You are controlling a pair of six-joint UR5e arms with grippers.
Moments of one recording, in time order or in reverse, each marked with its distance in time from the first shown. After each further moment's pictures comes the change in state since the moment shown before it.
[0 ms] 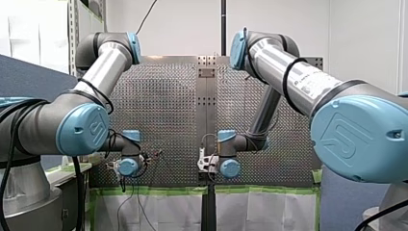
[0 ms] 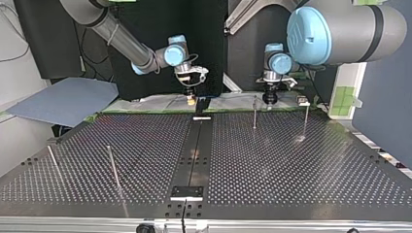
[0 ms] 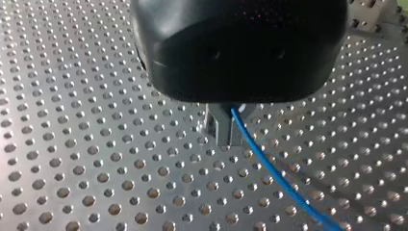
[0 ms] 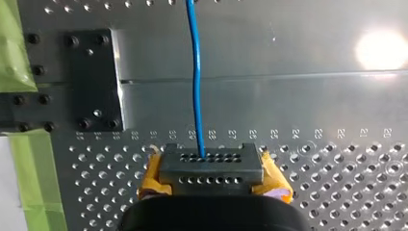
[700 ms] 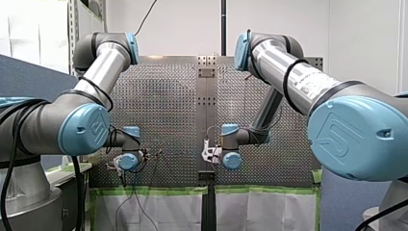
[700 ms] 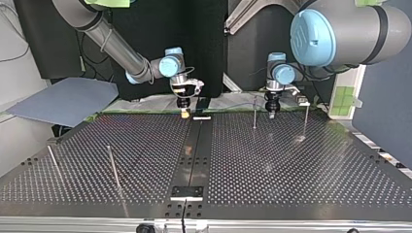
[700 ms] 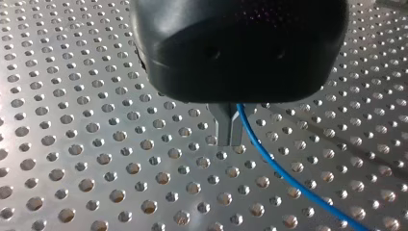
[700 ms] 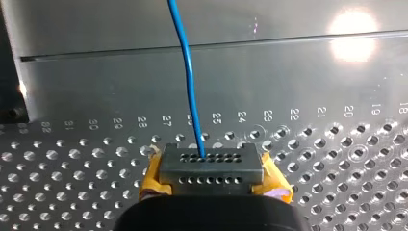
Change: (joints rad) left arm 0.028 0.000 0.092 -0.095 0.024 -0.021; right arm -0.044 0.001 -0.097 0.021 -0.006 -0.003
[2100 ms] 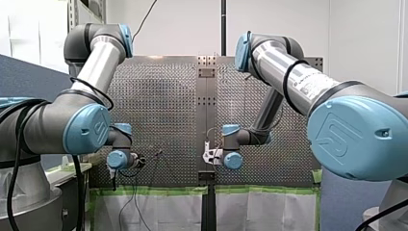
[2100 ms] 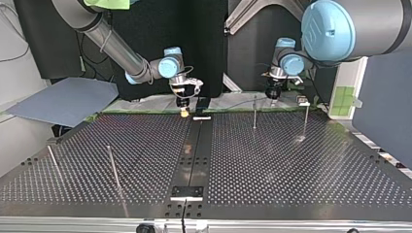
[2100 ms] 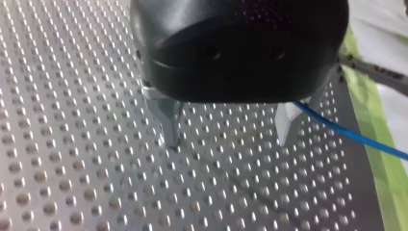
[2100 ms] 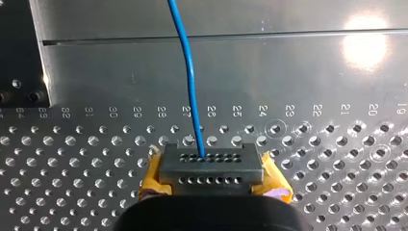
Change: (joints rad) left arm 0.056 0.087 -0.161 -0.084 0.177 0.113; right arm -0.007 0.008 -0.005 0.037 -0.008 -0.028
